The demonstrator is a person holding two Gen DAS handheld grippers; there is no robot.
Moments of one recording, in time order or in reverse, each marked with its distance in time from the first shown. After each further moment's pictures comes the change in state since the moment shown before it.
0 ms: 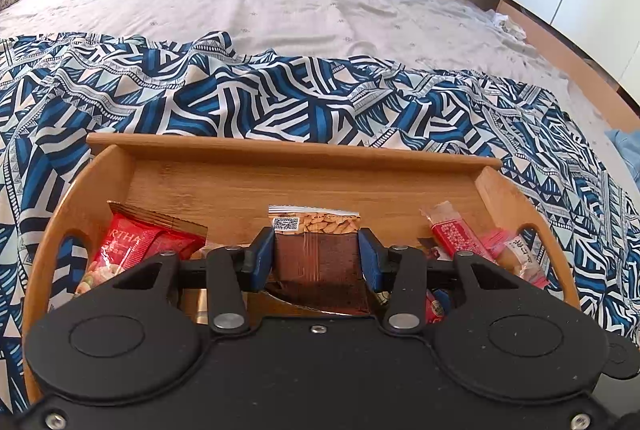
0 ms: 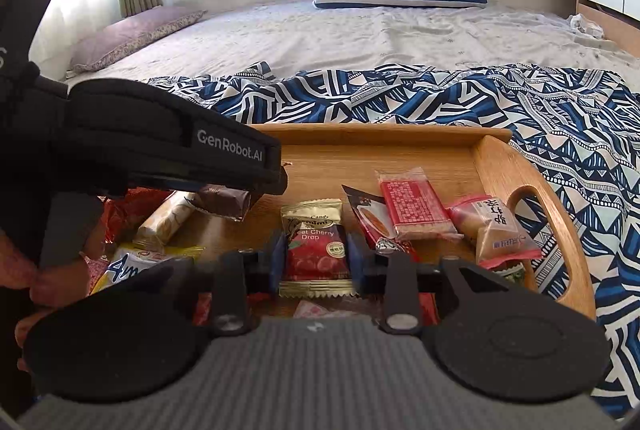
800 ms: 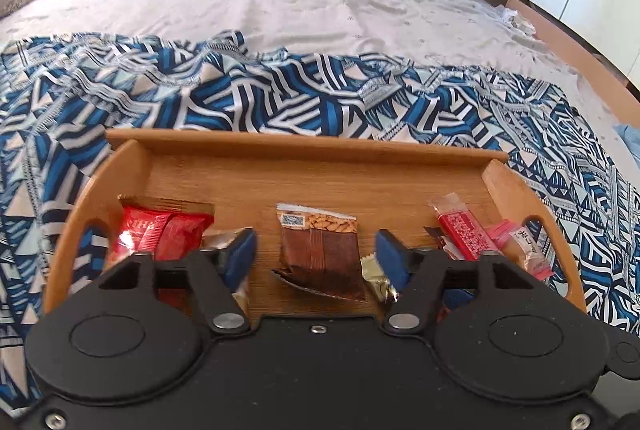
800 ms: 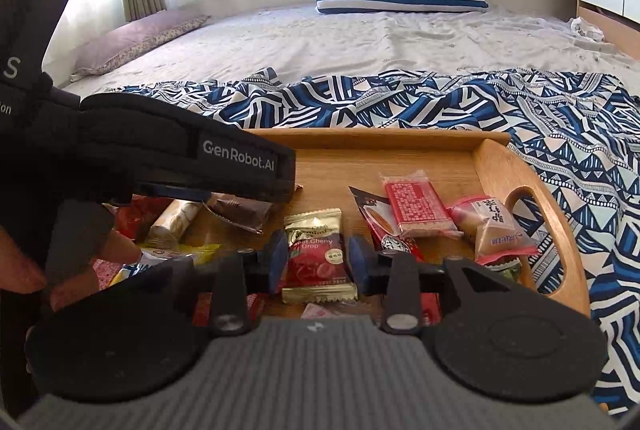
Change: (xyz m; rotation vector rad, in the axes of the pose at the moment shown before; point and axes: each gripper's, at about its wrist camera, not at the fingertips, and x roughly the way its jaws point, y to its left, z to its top) left arm -0.018 -0.001 -0.004 0.008 -0.005 0.048; right arm -0.013 0.005 -0.001 -0.002 -0.017 0.006
